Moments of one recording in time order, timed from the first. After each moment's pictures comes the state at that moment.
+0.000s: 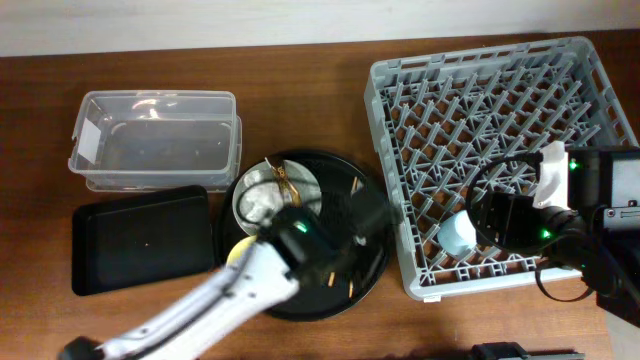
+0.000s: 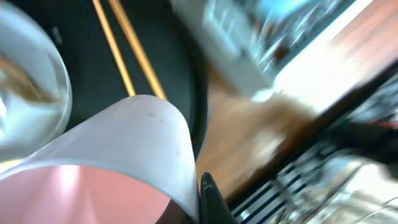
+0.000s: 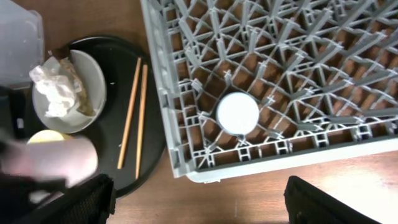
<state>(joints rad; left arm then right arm) -0.91 1.51 1.45 -1.11 0.10 -0.35 0.02 1.07 1.55 -1.51 -0.12 0.21</state>
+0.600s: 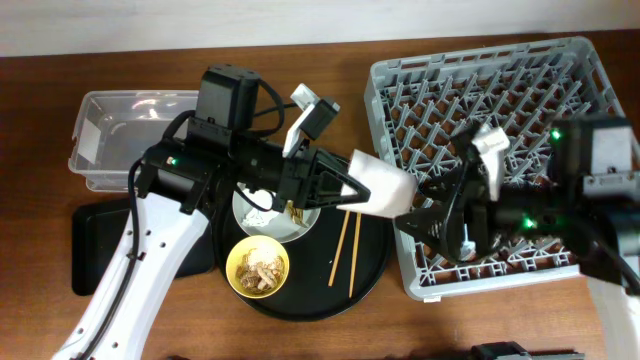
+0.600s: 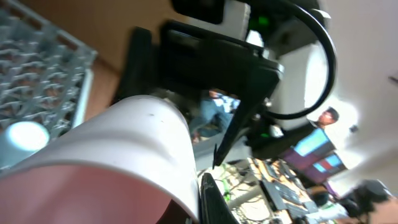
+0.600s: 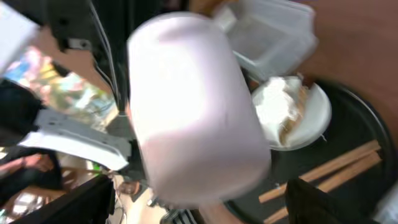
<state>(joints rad) -0.41 1.48 1.56 -0.80 1.47 -0.08 0.06 1.17 1.55 -1.32 -1.03 -0.25</state>
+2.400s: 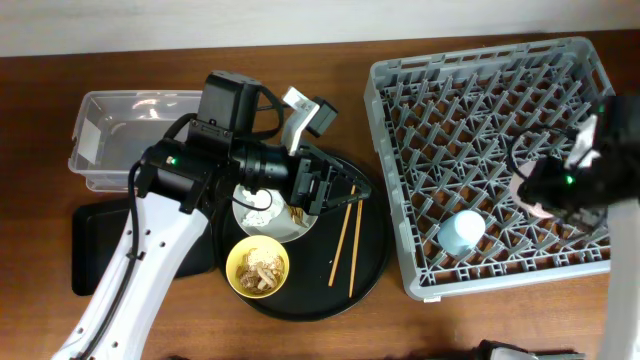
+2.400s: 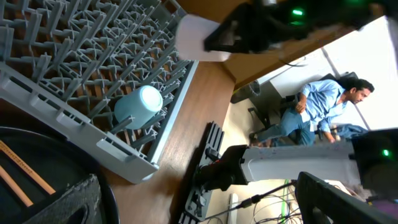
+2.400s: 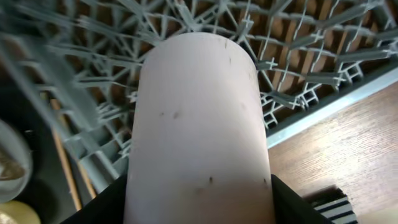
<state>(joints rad) -0.40 1.48 1.56 -0.93 1.01 -0.07 -0.29 1.37 1.55 -1.48 -0.05 0.21</state>
